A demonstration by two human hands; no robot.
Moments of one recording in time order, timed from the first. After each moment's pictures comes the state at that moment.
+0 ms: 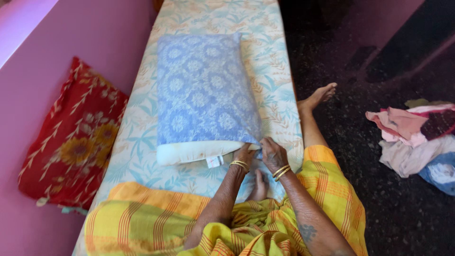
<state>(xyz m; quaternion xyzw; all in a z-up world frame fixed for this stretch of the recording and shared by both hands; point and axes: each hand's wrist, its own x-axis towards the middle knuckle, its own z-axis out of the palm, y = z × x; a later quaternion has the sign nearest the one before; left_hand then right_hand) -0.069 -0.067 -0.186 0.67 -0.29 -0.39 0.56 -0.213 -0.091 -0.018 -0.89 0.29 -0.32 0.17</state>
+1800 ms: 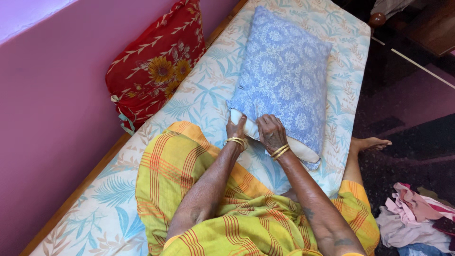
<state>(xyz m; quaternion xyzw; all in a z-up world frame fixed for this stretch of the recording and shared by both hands) 0.096 0.086 -0.151 0.44 0.07 -0.20 0.87 -0.016 0.049 0.038 -0.96 -0.02 -0.26 0.04</state>
